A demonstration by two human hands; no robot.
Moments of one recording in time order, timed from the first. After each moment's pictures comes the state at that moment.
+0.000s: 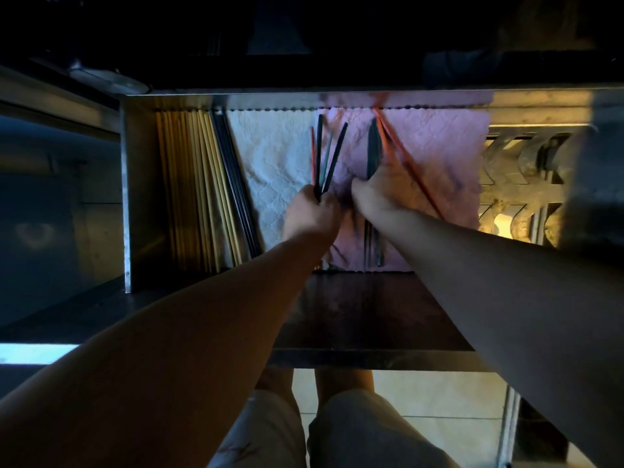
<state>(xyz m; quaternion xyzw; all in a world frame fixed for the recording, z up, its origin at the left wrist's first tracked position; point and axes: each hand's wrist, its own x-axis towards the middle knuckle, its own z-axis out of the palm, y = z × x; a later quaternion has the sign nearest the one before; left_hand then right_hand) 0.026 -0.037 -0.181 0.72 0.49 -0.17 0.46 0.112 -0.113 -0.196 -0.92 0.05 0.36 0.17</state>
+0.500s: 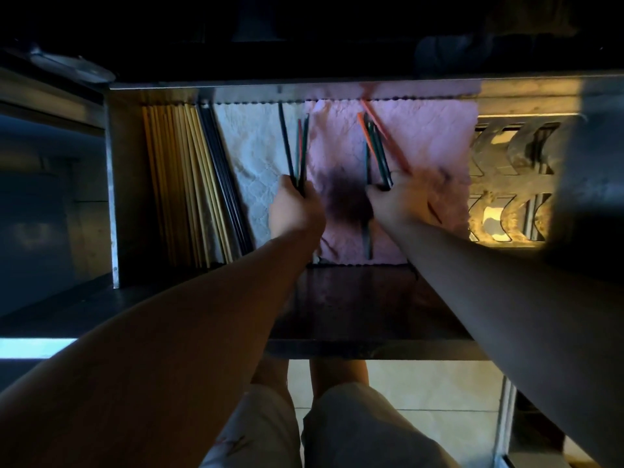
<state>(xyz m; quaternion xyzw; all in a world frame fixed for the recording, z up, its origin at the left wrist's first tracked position) 0.024 -0.044 -0.189 0.73 0.54 -0.11 0.39 0.105 -0.159 -0.182 -0.93 0.04 0.33 0.16</state>
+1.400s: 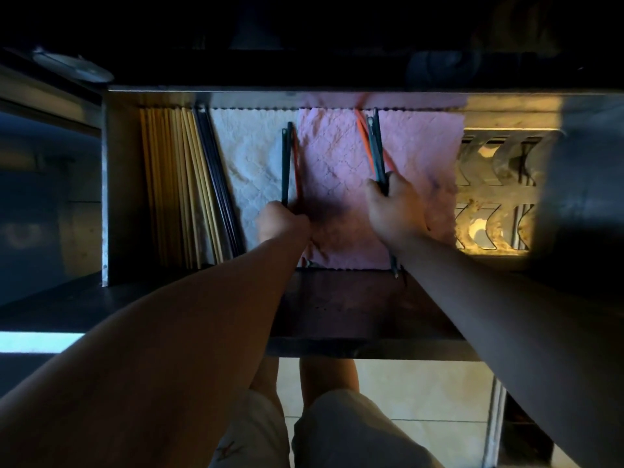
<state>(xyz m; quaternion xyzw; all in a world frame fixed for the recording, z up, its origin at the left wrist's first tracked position) 0.009 -0.040 -0.198 0.69 0.58 -0.22 0.38 0.104 -0.172 -0.174 -0.92 0.01 0.29 0.27</state>
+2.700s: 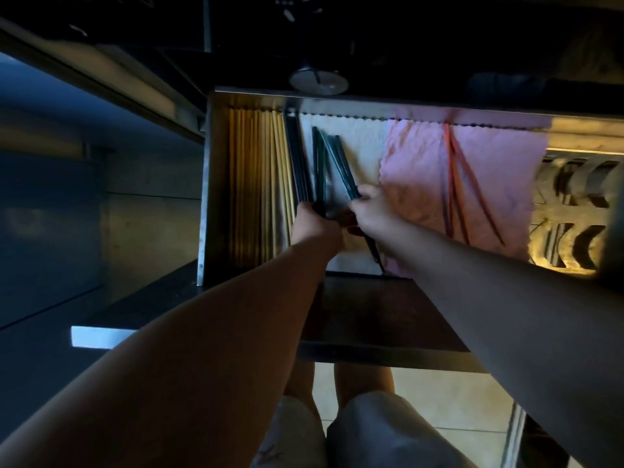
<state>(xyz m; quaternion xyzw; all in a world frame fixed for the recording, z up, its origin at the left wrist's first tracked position) -0.034 0.041 -0.178 0.60 0.59 -0.21 0.50 0.039 -0.019 -0.204 -0.79 0.13 0.47 0.37</state>
